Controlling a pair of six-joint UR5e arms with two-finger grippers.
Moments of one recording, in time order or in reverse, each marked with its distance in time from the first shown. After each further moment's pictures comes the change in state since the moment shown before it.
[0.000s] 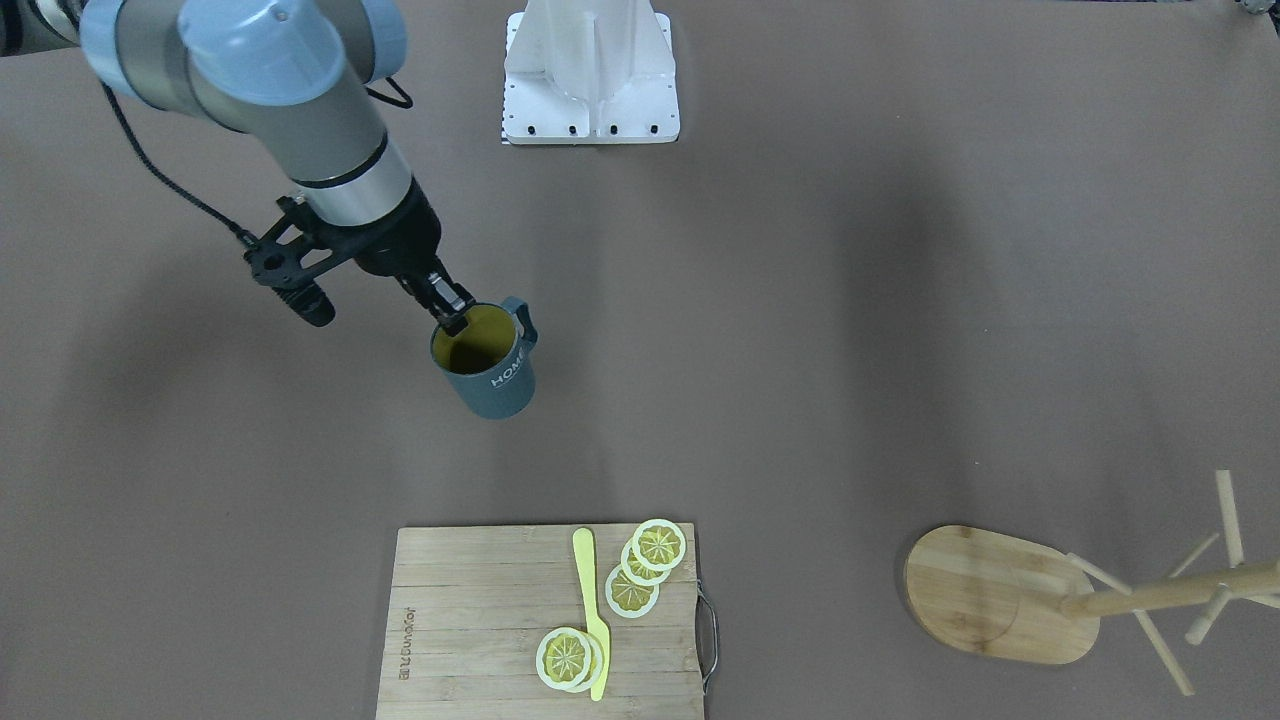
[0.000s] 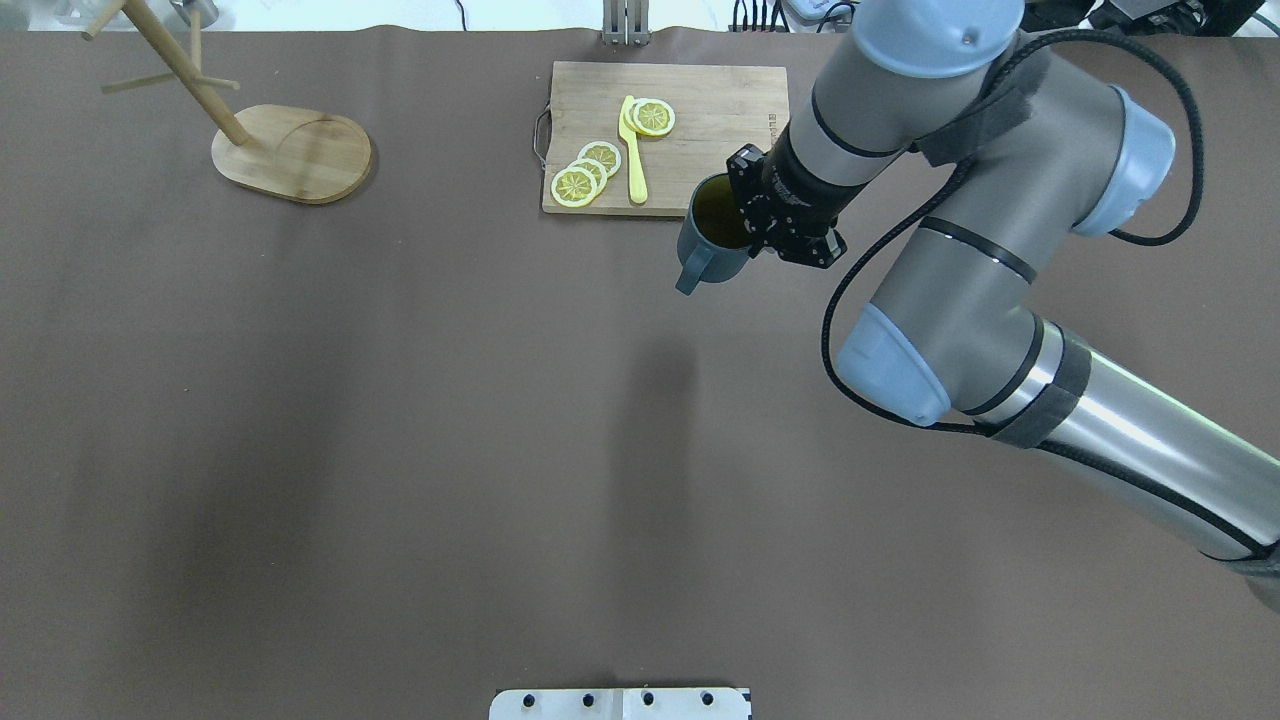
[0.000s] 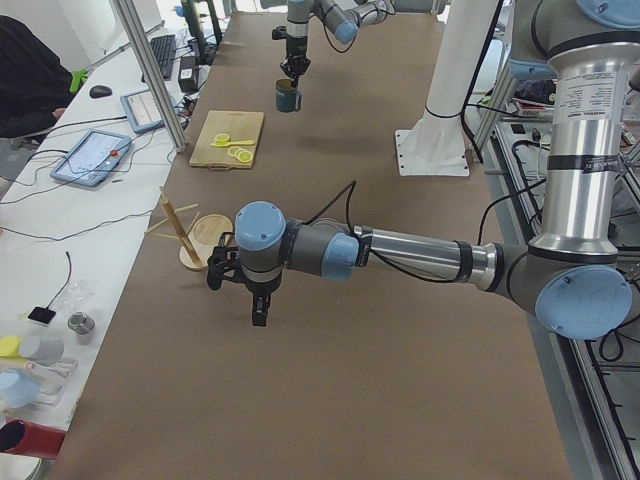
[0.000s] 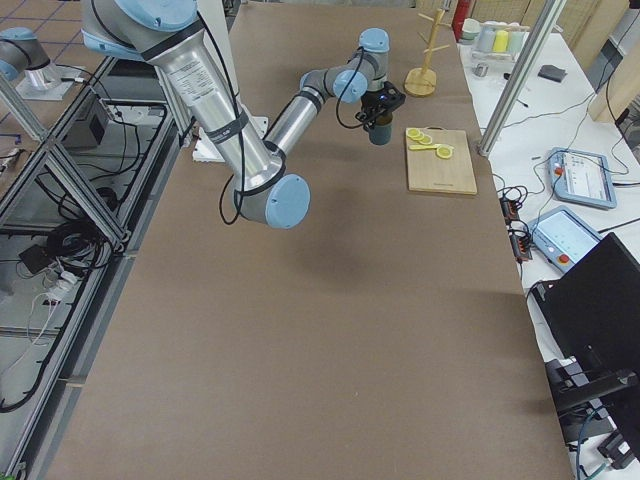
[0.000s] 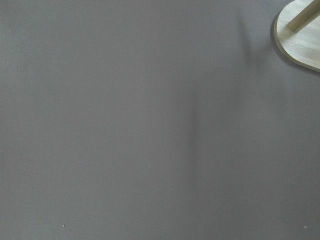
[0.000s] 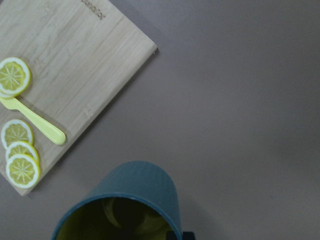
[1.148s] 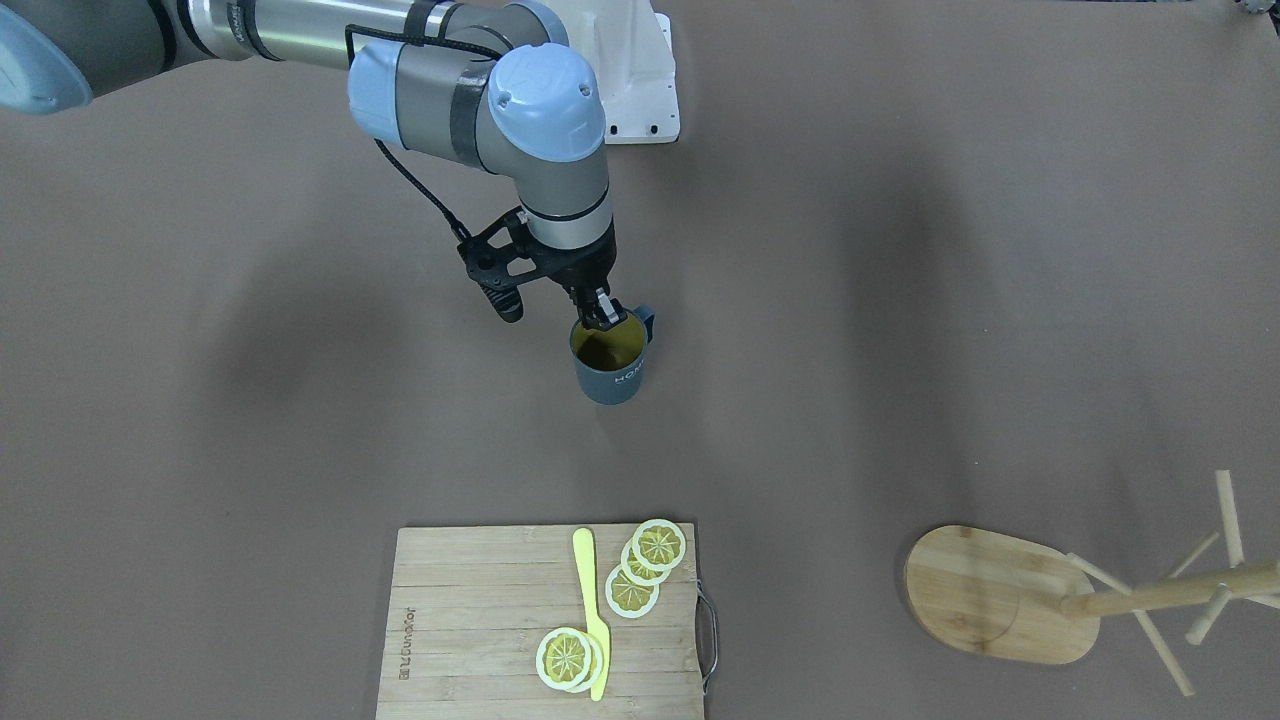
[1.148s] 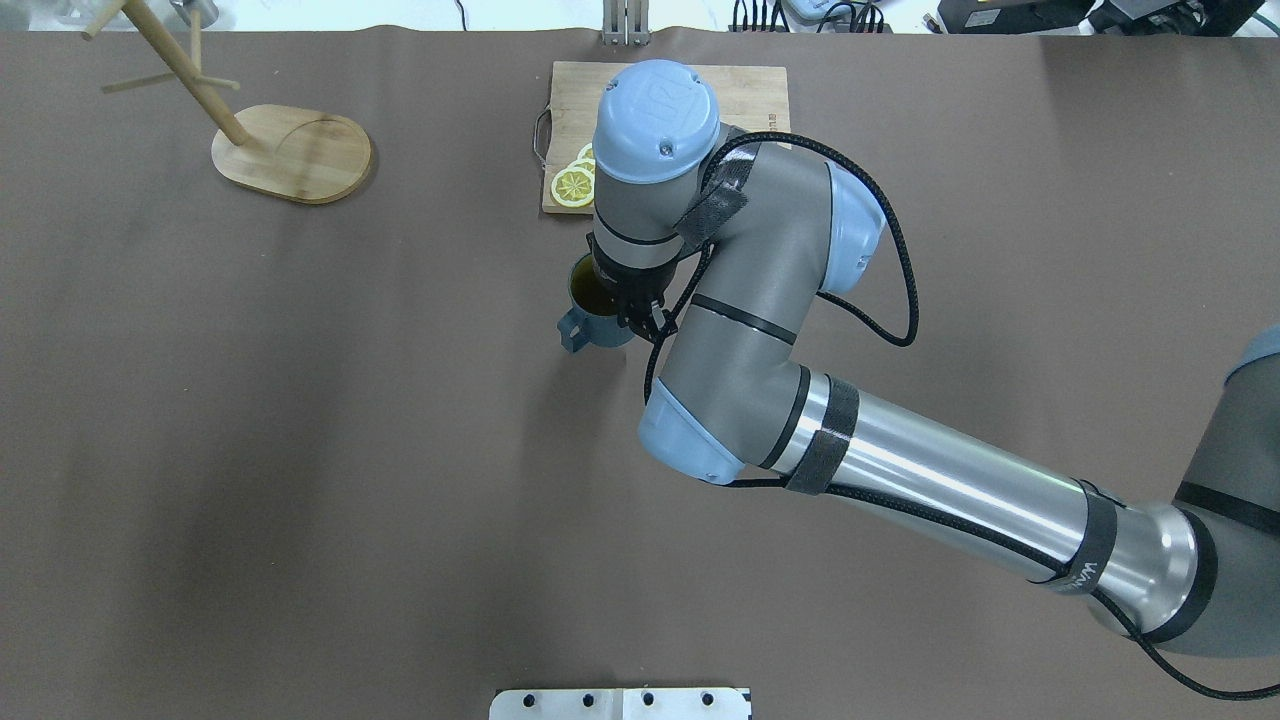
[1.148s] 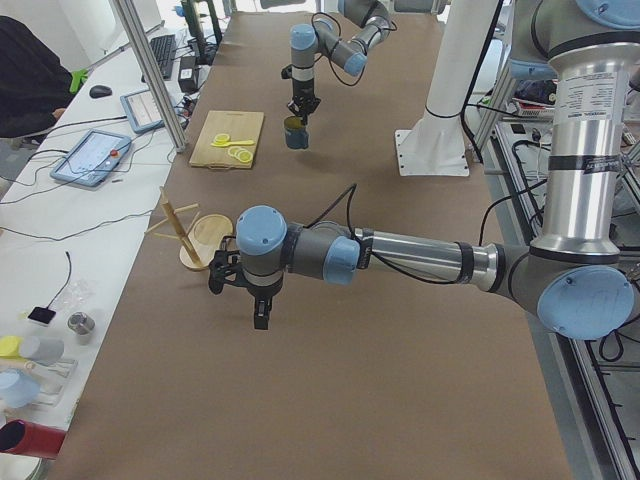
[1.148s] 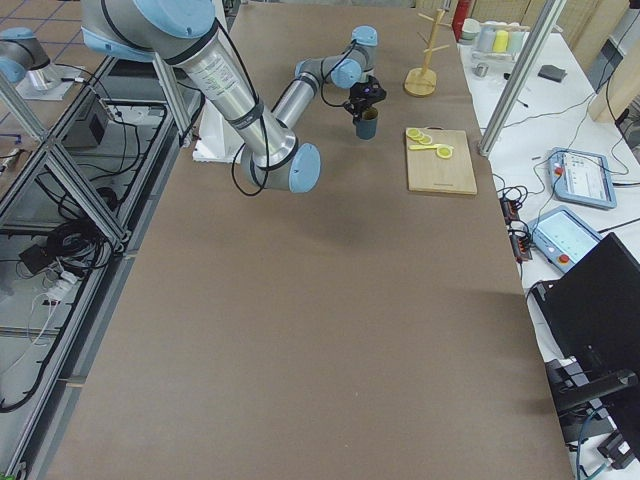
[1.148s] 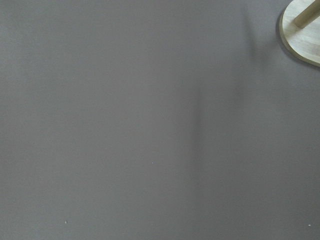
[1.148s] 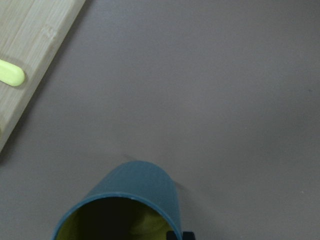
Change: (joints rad) left arm 0.000 0.003 0.010 -0.005 0.000 0.001; right arm -0.153 0.193 -0.279 0.049 -0.080 0.266
